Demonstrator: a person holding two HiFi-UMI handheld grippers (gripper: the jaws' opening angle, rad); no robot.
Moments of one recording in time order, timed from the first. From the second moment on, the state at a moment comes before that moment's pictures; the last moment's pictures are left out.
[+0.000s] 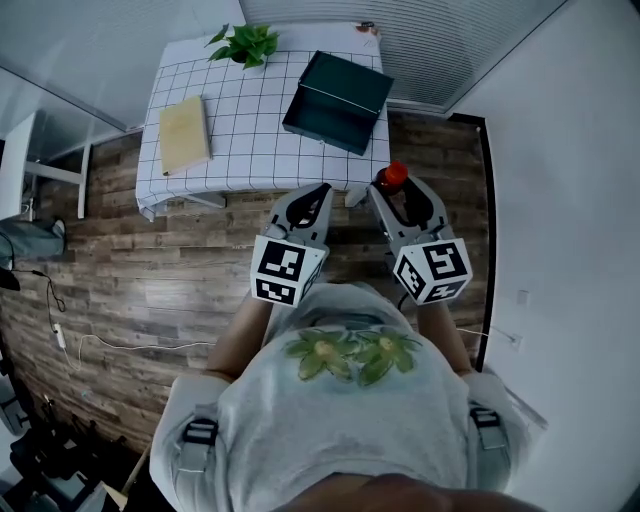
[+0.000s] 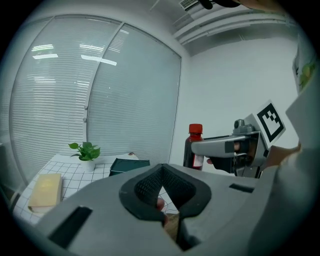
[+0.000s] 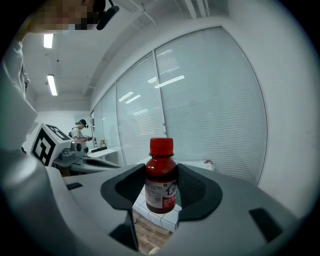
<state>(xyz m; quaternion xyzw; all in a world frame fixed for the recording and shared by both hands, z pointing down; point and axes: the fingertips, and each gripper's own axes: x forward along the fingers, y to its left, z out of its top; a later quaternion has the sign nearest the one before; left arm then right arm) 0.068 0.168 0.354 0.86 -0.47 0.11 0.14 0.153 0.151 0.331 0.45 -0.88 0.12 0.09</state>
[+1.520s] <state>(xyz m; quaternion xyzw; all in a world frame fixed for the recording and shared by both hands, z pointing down) 0.012 -0.025 0.412 0.91 -0.36 0.16 0.17 0.113 -0.063 0.380 0.52 -0.83 0.19 0.08</state>
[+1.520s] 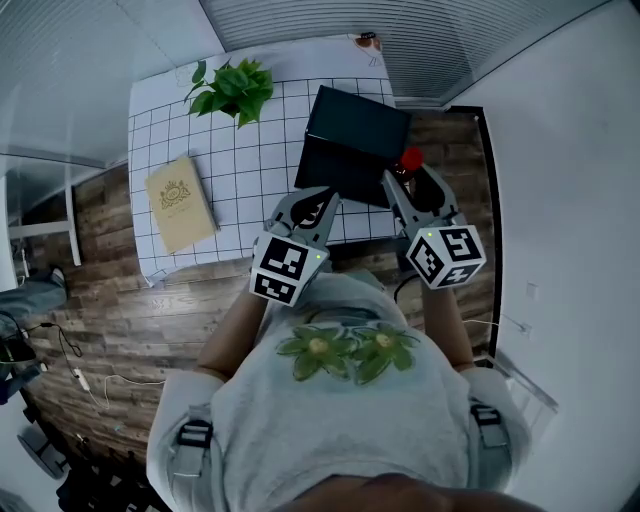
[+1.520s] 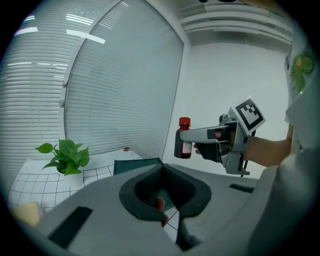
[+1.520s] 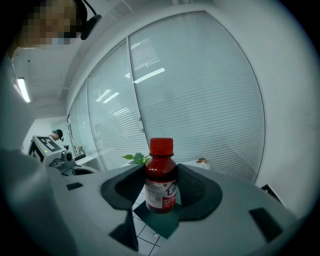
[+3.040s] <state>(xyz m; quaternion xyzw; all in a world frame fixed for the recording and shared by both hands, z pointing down) -0.014 -0.034 0.445 0.88 -0.38 0.16 0.23 0.116 -0.088 0.424 0.52 -0.82 0.21 0.11</state>
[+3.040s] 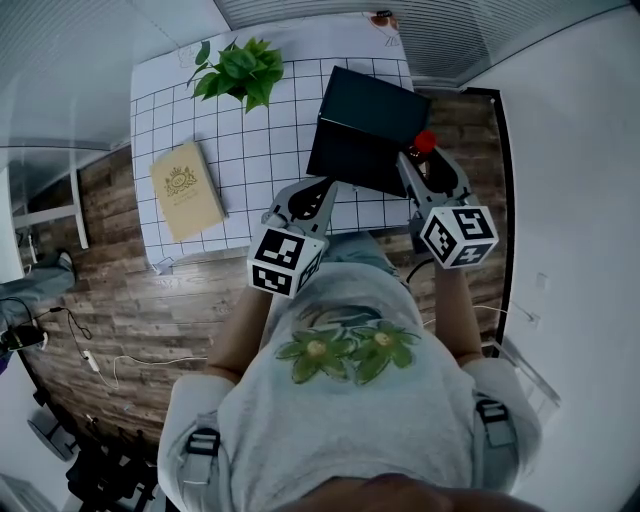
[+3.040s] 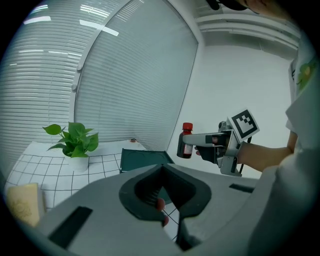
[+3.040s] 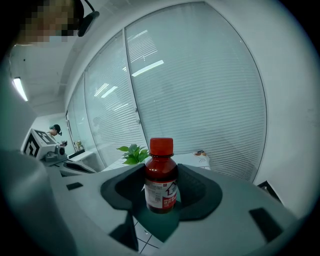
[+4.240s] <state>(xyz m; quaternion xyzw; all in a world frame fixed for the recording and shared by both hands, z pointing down) -0.017 -0.056 0.454 0.87 -0.39 0.18 0.25 0.089 -0.107 0.468 0.47 -0.84 0.25 0.15</state>
